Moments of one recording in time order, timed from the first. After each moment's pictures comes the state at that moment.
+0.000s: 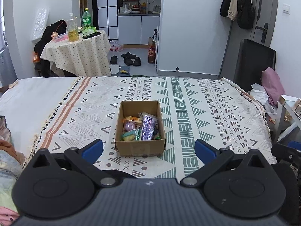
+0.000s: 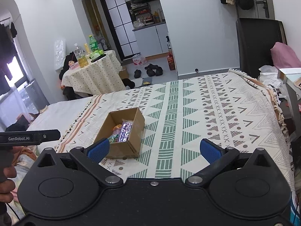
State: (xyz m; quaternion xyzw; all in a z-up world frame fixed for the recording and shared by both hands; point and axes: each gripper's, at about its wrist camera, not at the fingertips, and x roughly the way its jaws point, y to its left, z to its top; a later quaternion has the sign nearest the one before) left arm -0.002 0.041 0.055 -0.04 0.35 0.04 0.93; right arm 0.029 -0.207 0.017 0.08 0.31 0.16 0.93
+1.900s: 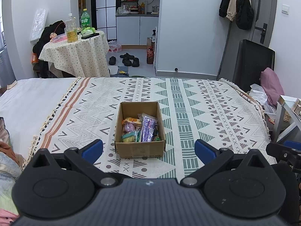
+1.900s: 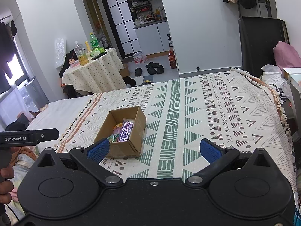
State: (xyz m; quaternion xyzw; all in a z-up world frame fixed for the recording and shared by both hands) left arm 0.001 0.041 0.055 -0.03 0.35 0.04 0.94; right arm 0.034 -0.200 0.014 0.08 0.31 0.16 0.93
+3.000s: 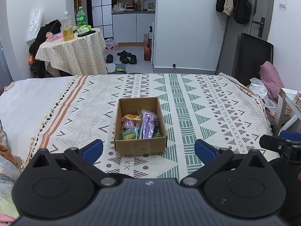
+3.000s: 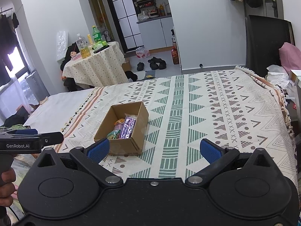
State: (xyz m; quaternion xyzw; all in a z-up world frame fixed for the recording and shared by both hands) left arm 0.007 0.050 0.038 -0.02 0.36 0.02 0.93; right arm 0.050 -0.183 0.008 0.06 0.33 0.17 0.93
